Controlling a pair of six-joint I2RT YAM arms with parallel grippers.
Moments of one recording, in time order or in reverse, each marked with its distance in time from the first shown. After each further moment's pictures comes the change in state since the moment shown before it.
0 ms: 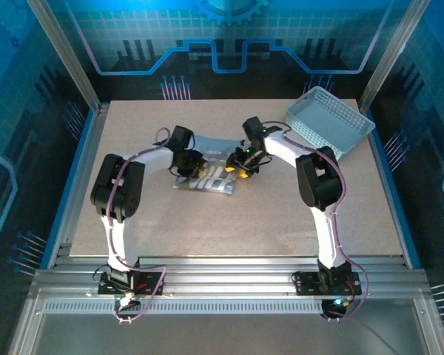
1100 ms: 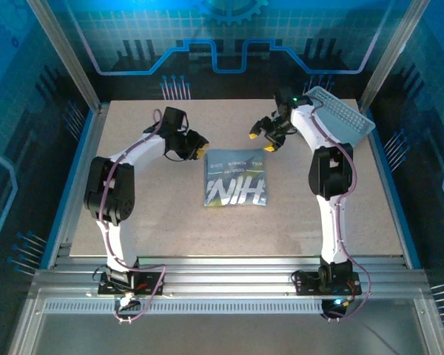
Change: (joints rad) left arm 0.027 -0.052 0.164 -0.073 0.132 0.190; right arm -0.224 0.108 0.455 -0.356 0.076 0.003
